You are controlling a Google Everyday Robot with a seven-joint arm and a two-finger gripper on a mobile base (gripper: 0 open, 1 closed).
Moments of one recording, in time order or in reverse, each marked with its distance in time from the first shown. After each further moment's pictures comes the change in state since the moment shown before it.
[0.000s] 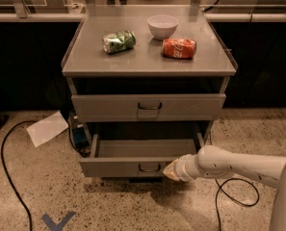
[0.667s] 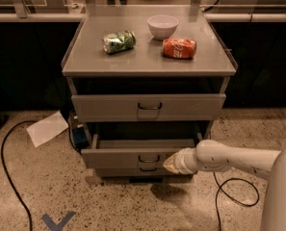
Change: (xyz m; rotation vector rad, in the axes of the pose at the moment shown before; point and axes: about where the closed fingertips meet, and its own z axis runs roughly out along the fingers) arm -0.011 -0.028 0.005 0.035 -0.003 -0.011
